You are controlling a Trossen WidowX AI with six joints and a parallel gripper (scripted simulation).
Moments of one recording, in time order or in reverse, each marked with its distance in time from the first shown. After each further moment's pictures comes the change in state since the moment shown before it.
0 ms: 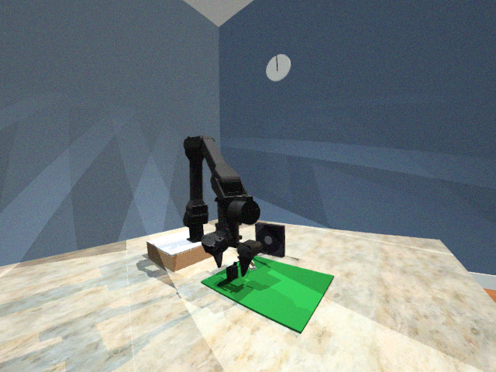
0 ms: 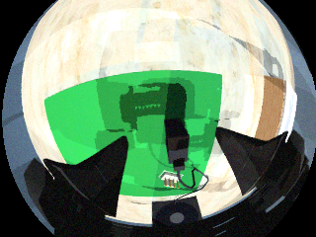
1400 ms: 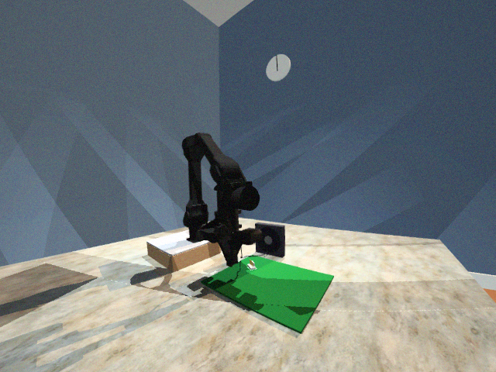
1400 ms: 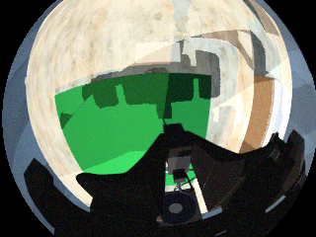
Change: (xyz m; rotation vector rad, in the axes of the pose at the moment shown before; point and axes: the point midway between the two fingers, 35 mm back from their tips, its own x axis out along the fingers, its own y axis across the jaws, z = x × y) arm -0.032 0.001 0.001 -0.004 -0.002 0.006
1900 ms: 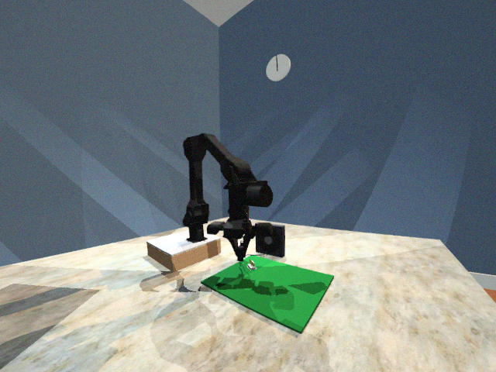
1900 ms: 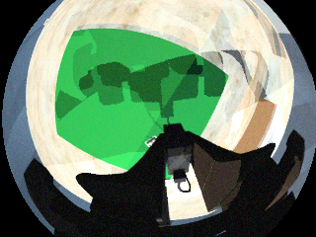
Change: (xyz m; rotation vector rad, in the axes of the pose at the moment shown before) arm -0.002 0.005 -0.042 -0.422 0.006 -0.003
